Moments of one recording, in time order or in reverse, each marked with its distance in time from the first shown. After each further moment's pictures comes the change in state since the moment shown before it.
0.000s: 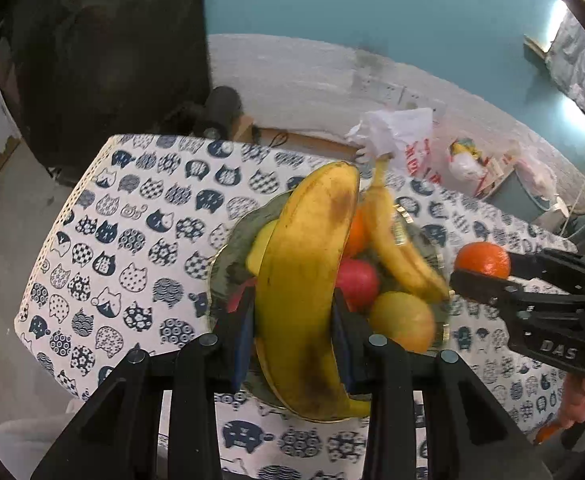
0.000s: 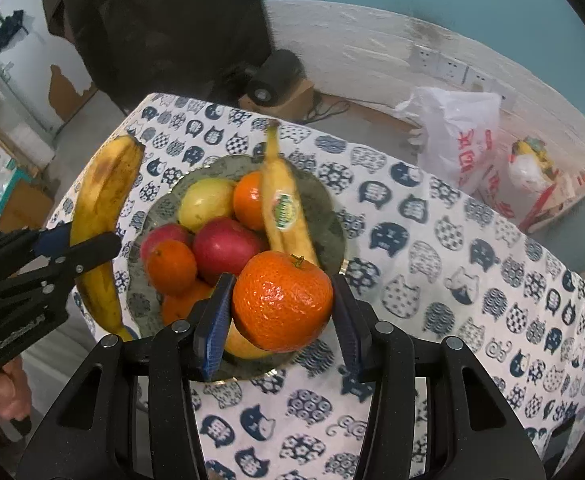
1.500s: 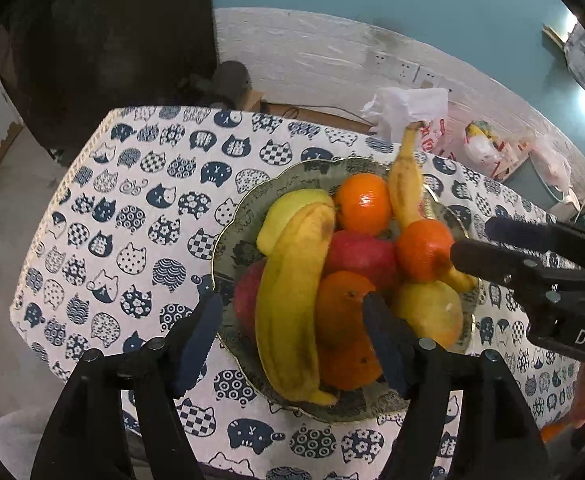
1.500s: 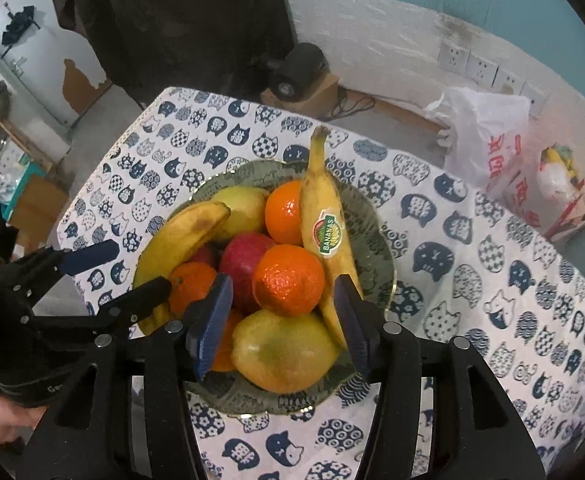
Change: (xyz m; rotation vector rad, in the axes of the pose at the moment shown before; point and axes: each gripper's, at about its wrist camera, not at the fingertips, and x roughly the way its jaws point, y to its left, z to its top) left arm 0.019 0.002 -0.004 -0.003 0.067 0.029; right arm 0.019 0.016 0.019 -0.018 0.017 0.055
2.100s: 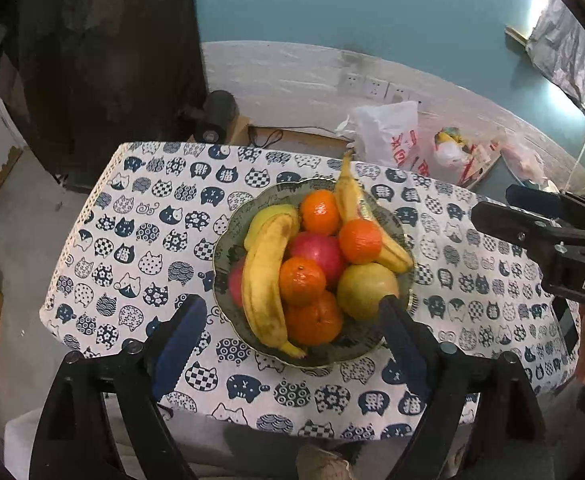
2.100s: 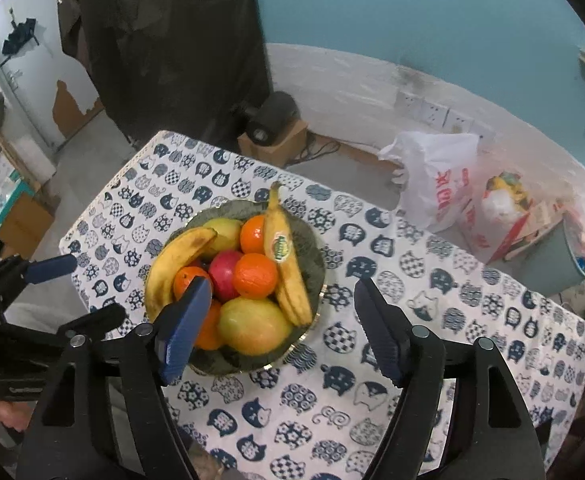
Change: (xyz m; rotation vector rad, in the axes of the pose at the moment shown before) left arm -0.089 -0.023 -0.014 0.054 -0.057 -0.022; right arm -0.098 -0.004 -0.018 -0.001 -0.147 -0.113
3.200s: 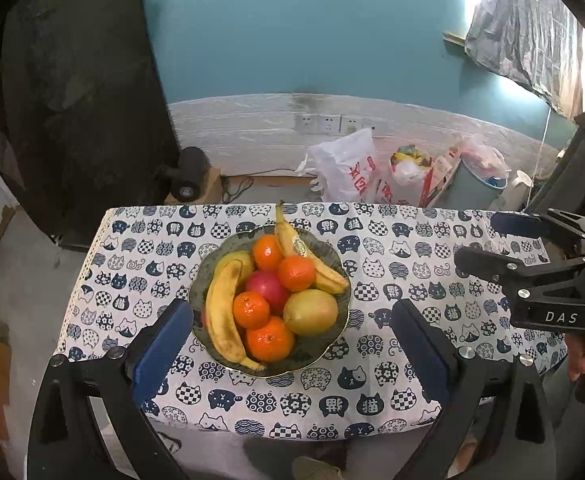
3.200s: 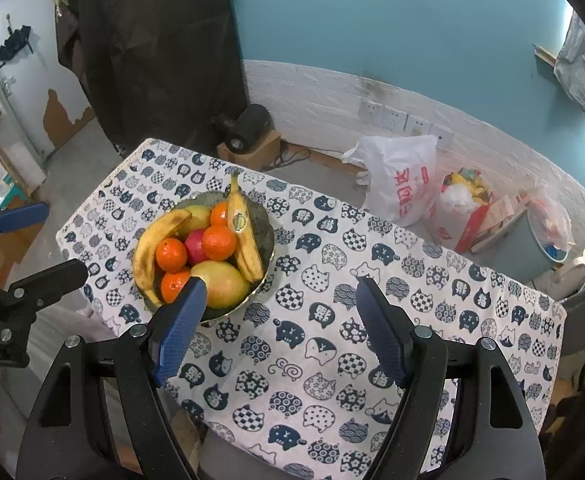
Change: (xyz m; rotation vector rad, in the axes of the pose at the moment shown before) left arm -0.066 -0.063 -0.003 0.134 -0.143 -0.023; right arm -0.069 -0.032 -0.041 0.015 -0.047 -0.058
